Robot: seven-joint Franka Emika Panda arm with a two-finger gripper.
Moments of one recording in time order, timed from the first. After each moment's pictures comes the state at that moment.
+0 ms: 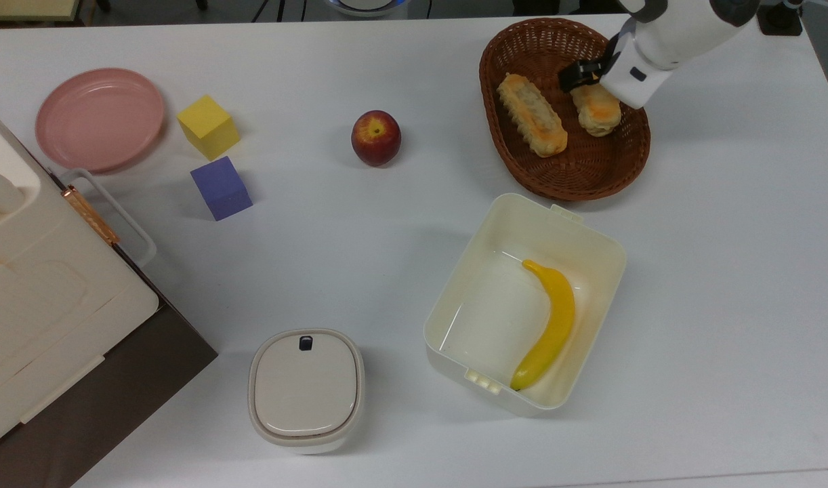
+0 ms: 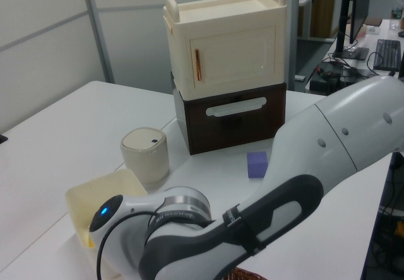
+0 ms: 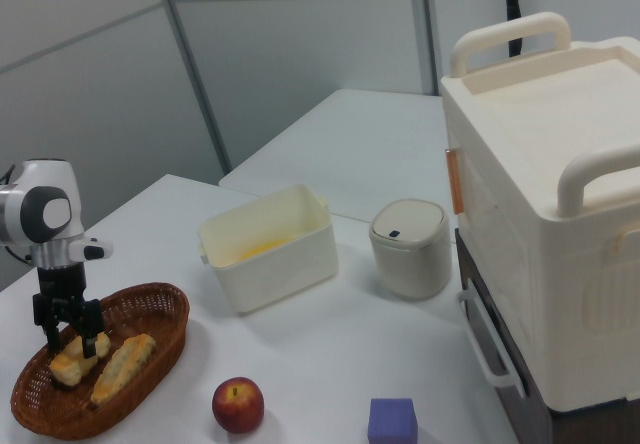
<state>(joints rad) 0.70 0.44 -0.03 -1.63 0.13 1.65 0.39</state>
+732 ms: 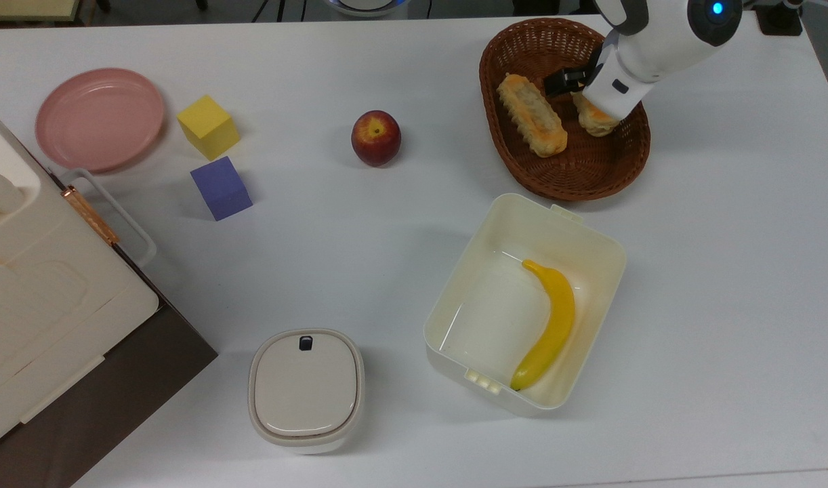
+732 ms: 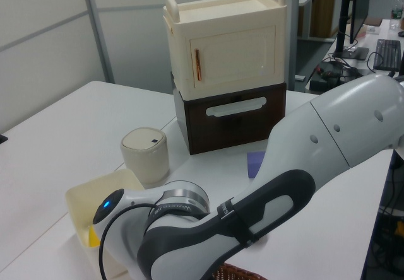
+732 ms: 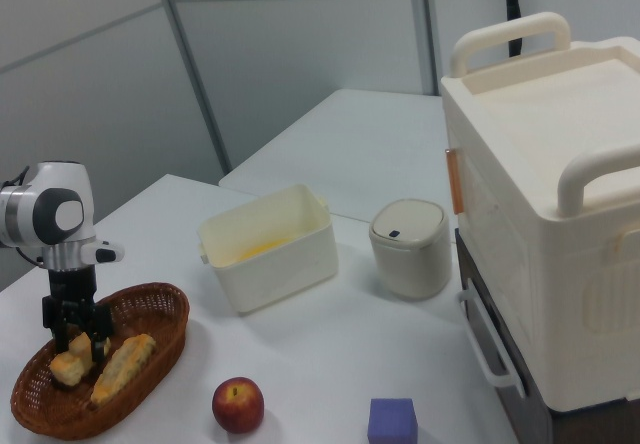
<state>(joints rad) 0.67 0.45 -0.02 -1.63 0.13 1.64 0.36</state>
